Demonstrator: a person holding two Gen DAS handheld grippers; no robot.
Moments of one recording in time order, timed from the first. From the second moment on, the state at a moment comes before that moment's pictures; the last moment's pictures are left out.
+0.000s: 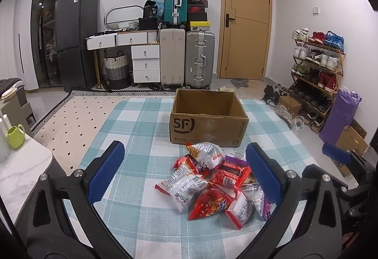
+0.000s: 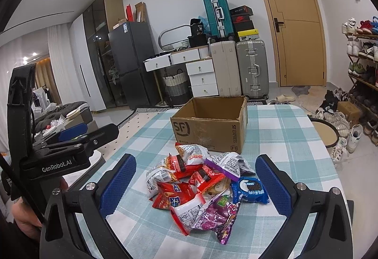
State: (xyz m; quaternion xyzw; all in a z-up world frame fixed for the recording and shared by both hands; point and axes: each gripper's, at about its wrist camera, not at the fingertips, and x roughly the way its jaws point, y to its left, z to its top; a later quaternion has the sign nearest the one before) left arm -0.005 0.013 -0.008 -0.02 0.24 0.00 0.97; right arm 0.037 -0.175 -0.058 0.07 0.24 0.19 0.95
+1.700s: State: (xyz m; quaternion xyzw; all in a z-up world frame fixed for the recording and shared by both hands) left arm 0.019 0.015 -0.043 -0.05 0.29 -0.06 0.96; right arm 0.051 -0.181 -0.080 0.08 0.26 0.17 0.95
